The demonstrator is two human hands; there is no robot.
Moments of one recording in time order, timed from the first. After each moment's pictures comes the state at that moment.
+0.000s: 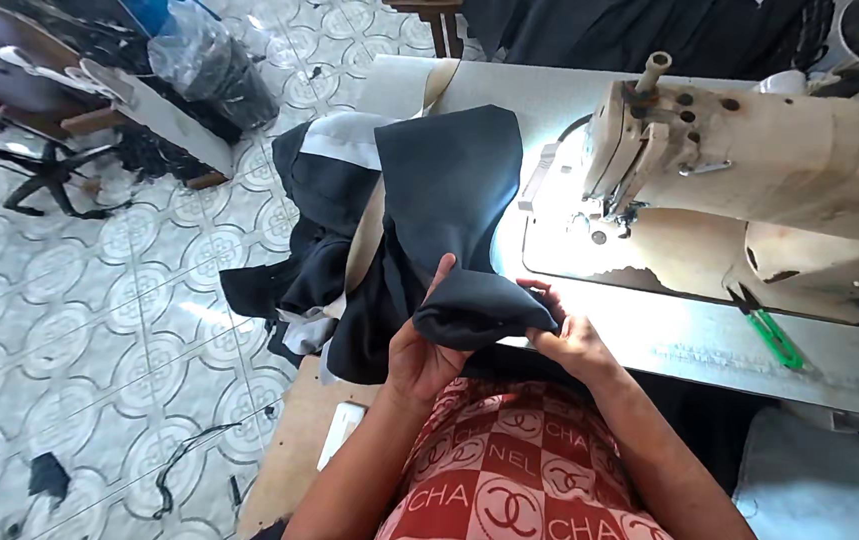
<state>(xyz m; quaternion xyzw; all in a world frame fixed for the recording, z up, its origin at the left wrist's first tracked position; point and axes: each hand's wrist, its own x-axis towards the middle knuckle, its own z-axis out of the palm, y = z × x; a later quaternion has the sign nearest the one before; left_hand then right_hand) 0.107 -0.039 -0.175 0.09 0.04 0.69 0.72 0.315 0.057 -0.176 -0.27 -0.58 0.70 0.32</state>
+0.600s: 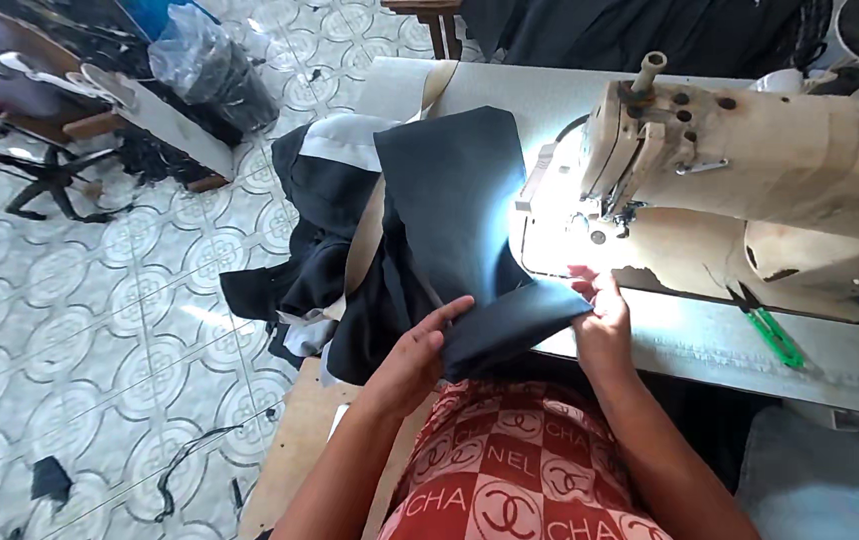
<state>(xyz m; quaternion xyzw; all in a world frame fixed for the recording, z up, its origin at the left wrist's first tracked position) 0.091 -0.059 -0.161 0.30 0.37 0.56 0.67 0.317 0.059 -0.170 -0.45 -0.58 0.50 0.46</state>
